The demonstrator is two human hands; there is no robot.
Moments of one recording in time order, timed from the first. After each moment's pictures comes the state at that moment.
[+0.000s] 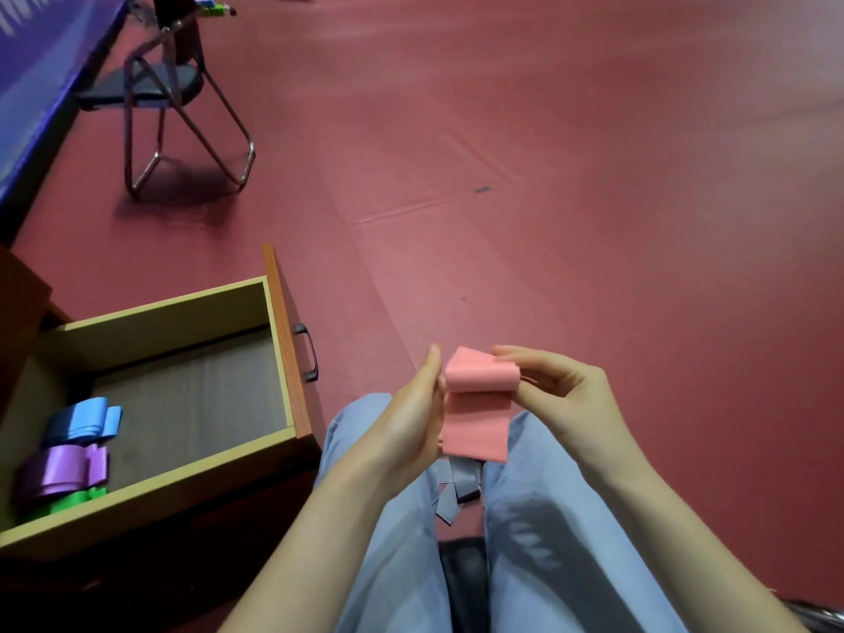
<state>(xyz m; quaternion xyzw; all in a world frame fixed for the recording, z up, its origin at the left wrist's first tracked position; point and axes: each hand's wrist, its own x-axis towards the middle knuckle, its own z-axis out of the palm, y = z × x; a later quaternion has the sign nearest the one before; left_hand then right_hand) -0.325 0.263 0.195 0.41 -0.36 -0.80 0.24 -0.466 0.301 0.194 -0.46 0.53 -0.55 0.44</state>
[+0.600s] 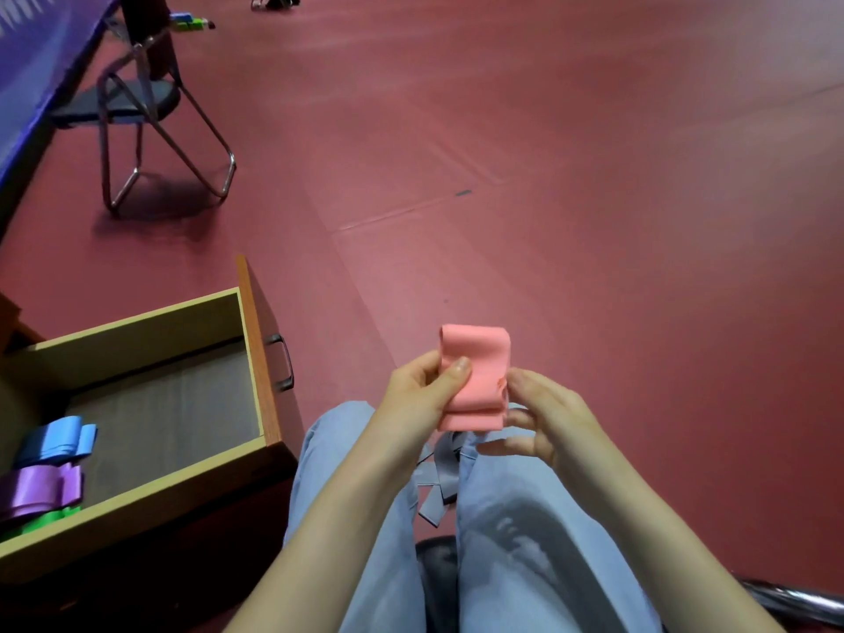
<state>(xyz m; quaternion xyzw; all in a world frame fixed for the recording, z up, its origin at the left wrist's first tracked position) -0.358 0.274 0.200 0.41 -0.50 -0.69 0.34 -0.488 0.329 0.194 -0.35 0.53 -0.51 0.58</state>
